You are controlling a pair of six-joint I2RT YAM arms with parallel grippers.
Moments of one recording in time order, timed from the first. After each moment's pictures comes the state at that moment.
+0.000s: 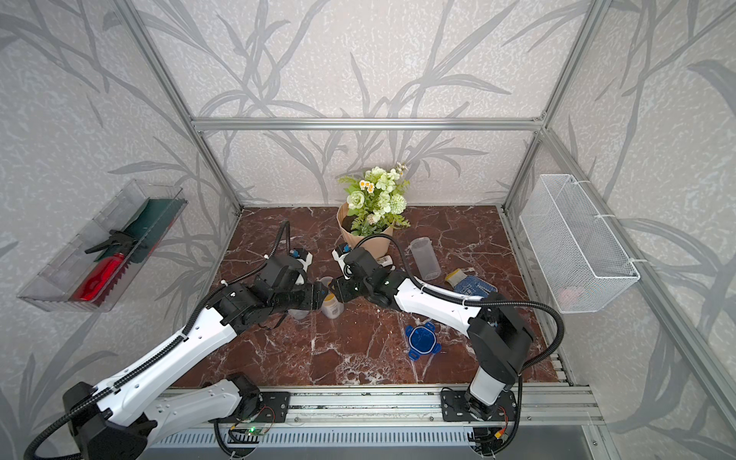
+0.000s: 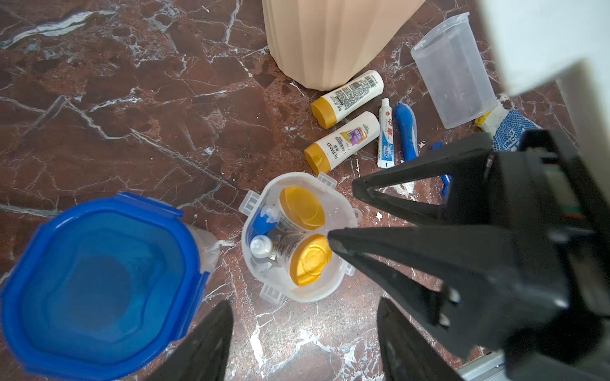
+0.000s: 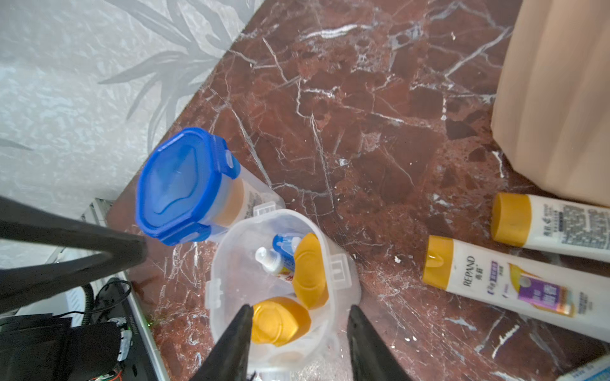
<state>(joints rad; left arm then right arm) -0.65 1.06 0.97 -0.78 -0.09 -0.50 0.89 1.70 1.21 -0.21 -0.13 0.41</state>
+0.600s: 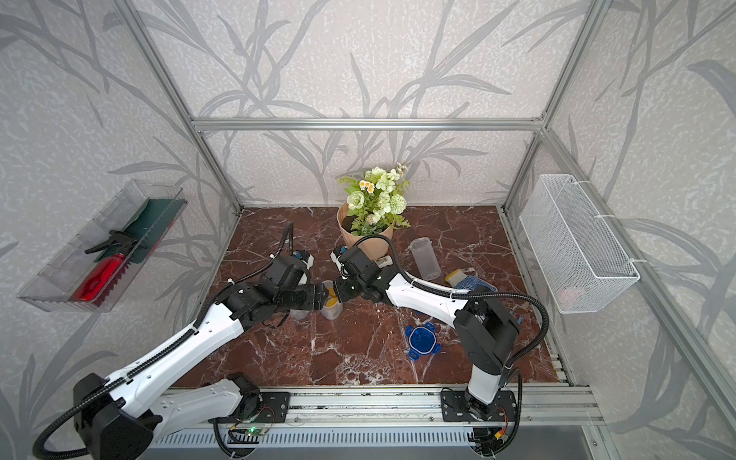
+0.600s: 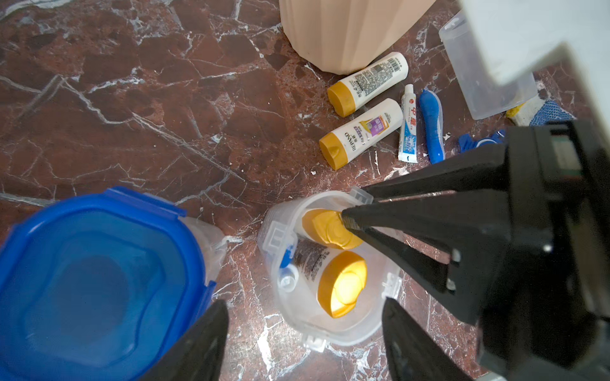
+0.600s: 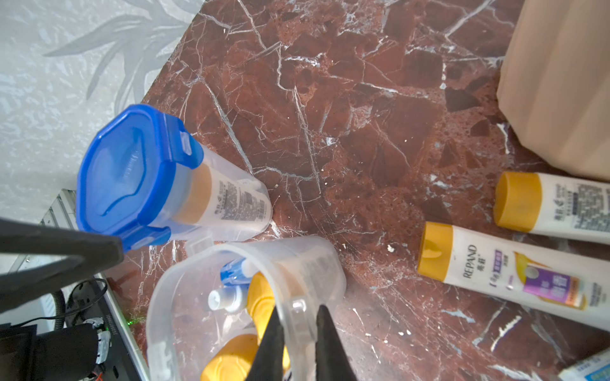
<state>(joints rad) -0.62 1.12 0.95 -0.75 -0.08 -0.49 0.89 1.76 1.28 -0.30 -0.14 0.42</state>
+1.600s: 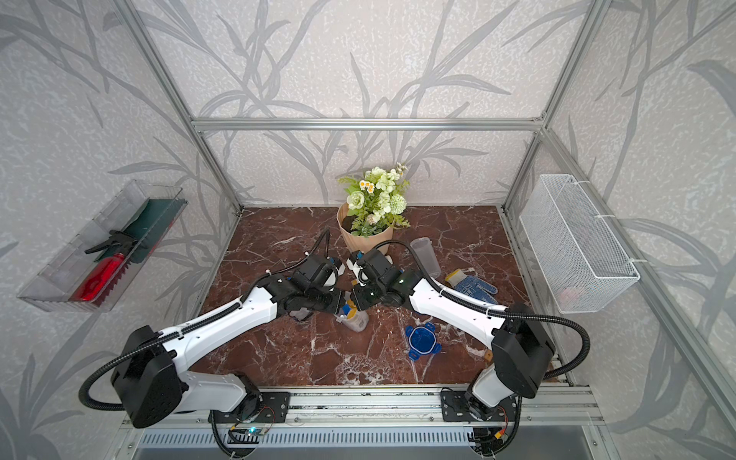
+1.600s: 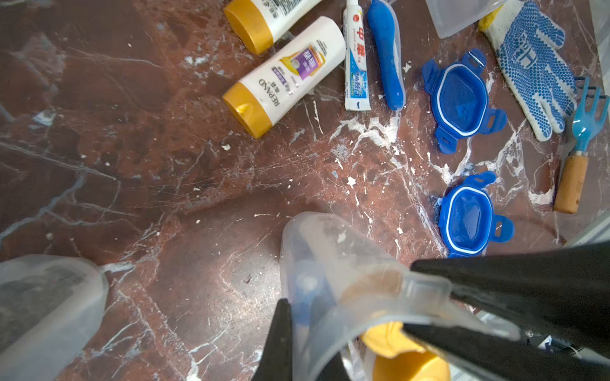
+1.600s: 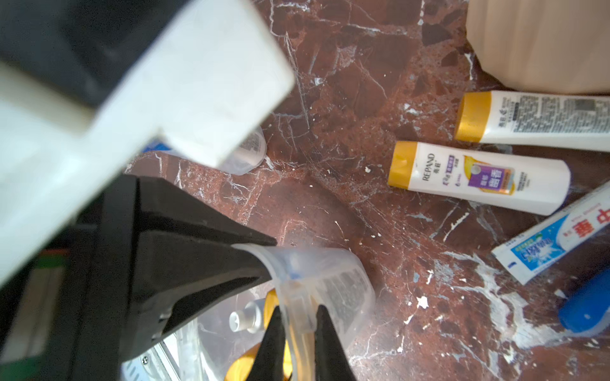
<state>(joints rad) -0.68 1.37 0.98 -0.63 0.12 -0.46 0.85 1.54 1.15 -0.48 -0.20 0.40</state>
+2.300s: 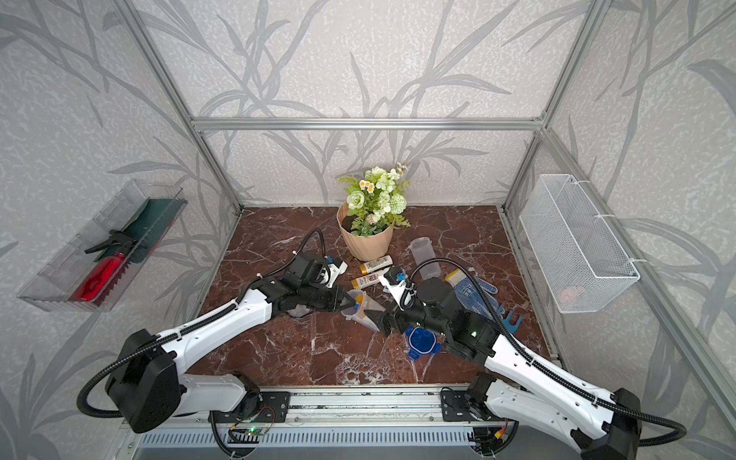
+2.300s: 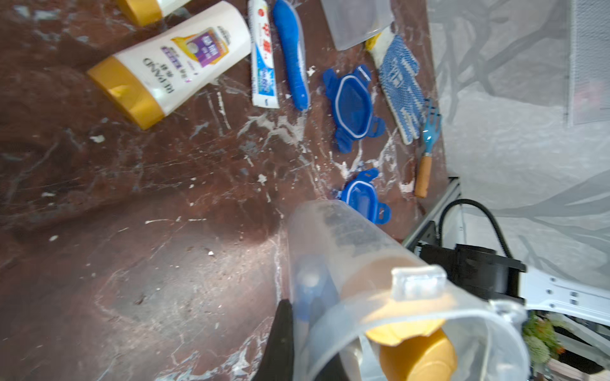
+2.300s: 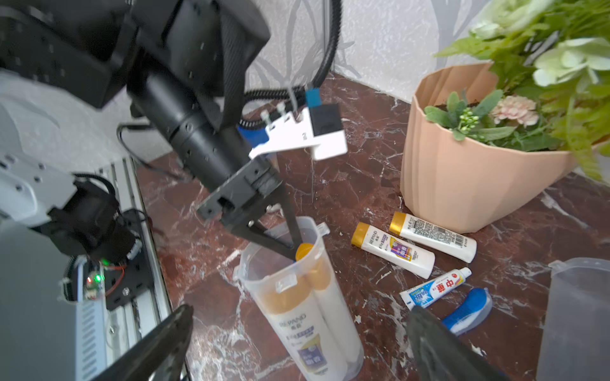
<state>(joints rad) -0.61 1.32 0.89 -0.43 0.53 -0.58 0.92 0.87 0.73 -0.29 -0.08 0.04</state>
